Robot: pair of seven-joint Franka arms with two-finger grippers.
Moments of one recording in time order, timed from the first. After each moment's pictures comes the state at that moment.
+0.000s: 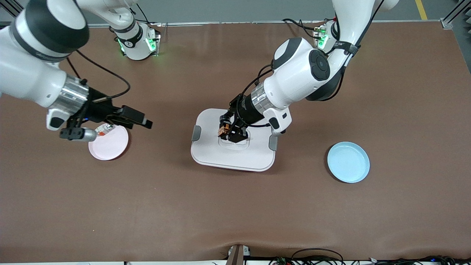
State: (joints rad) left arm -0.49 0.47 -0.22 -1.44 -0.52 2.36 -1.89; right arm 0.18 0.14 0.08 -1.65 0.57 1.99 0.28
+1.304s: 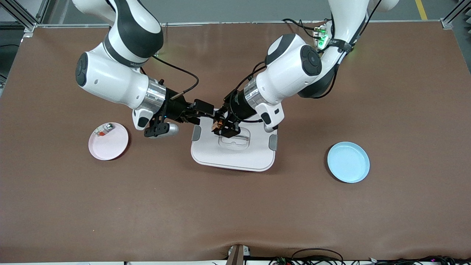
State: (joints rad) left arm -0.52 0.47 -0.22 -1.43 -0.51 2.37 -1.89; right arm 0.42 0.25 0.08 -1.66 0.74 2.18 0.26
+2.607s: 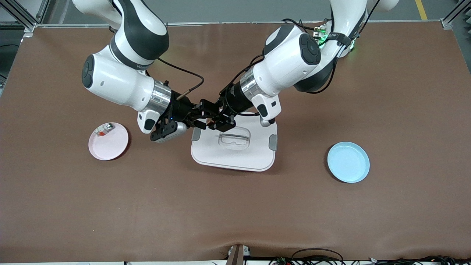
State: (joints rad) left arm -0.53 0.45 -0.23 -1.41 -0.51 2.37 -1.89; right arm 0.43 0.29 0.08 -1.61 0.74 2.20 0.14
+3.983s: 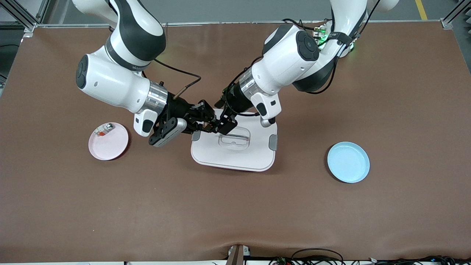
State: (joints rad) left arm -0.53 0.45 -0.23 -1.42 -0.45 2.38 -1.89; right arm 0.42 0.30 0.06 -1.58 0.71 2.18 -0.16
